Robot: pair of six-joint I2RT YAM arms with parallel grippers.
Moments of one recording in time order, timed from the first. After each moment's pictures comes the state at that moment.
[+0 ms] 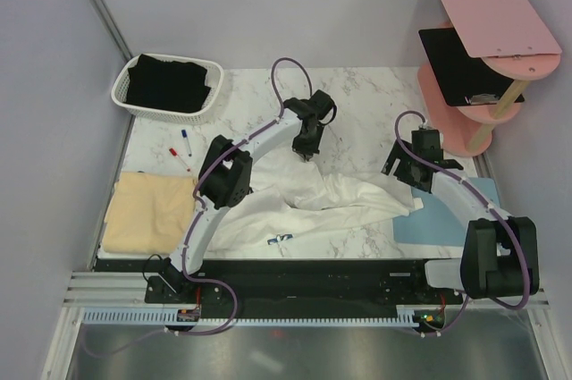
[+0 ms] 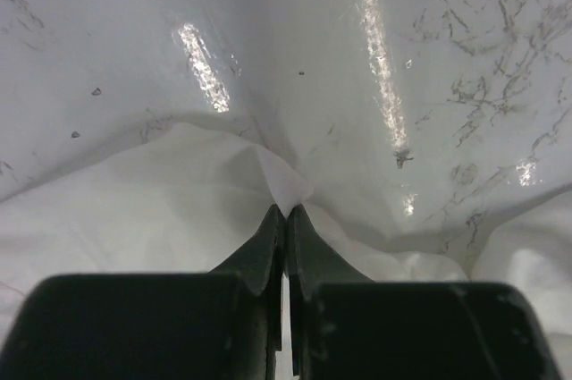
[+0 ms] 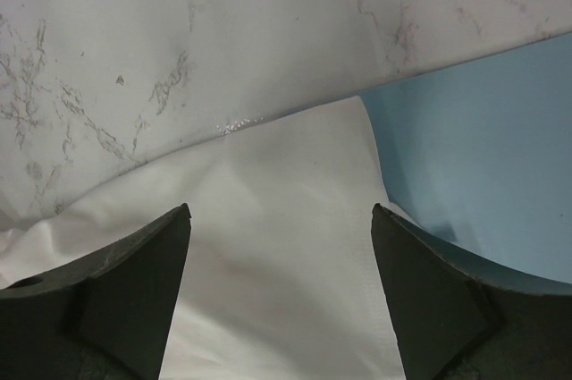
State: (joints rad) left arm -0.71 2.40 2.13 -0.96 -0.08 -0.37; right arm 0.05 1.32 0.74 -0.34 0.07 0.47
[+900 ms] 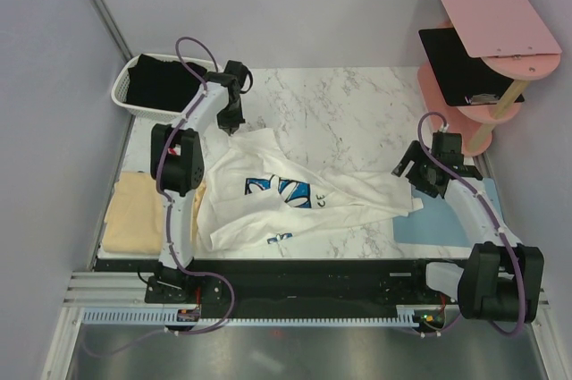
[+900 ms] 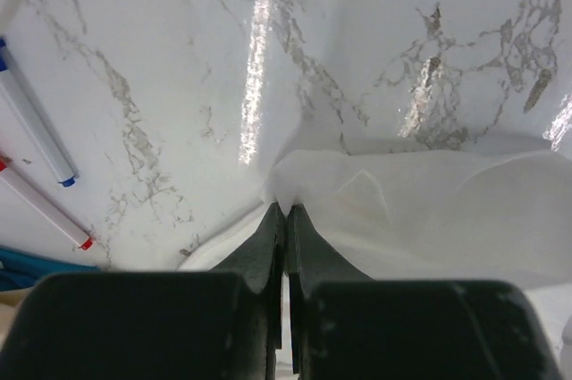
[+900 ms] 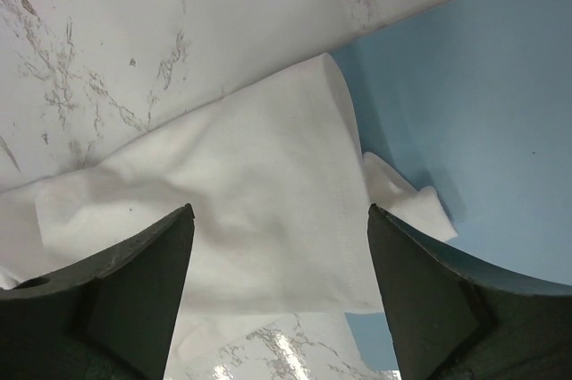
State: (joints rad) left arm -0.27 2.26 2.00 -1.03 -0.26 -0.38; right arm -0.07 1.18 0.74 -0.49 -0.07 0.51
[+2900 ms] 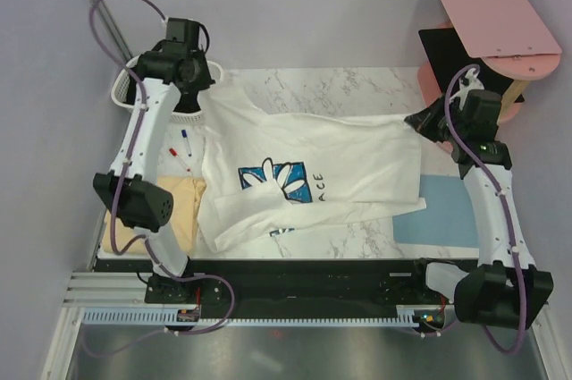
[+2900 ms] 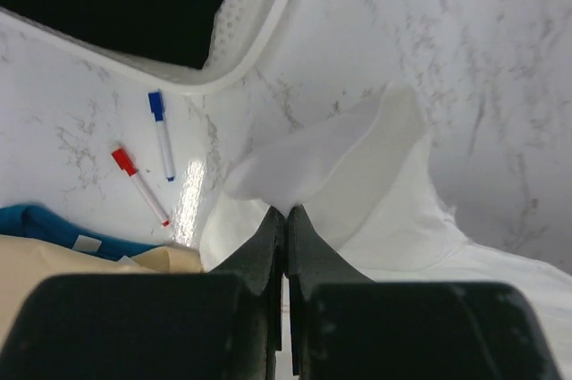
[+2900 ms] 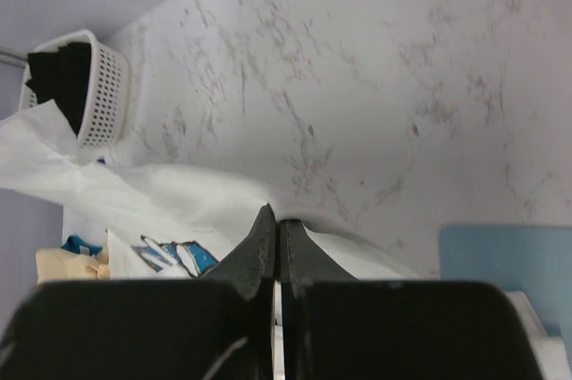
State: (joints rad) left arm -0.19 1.85 2.05 -1.05 -0.22 -0.36; right arm -0.15 1.17 1.07 -0.42 -0.40 0.51
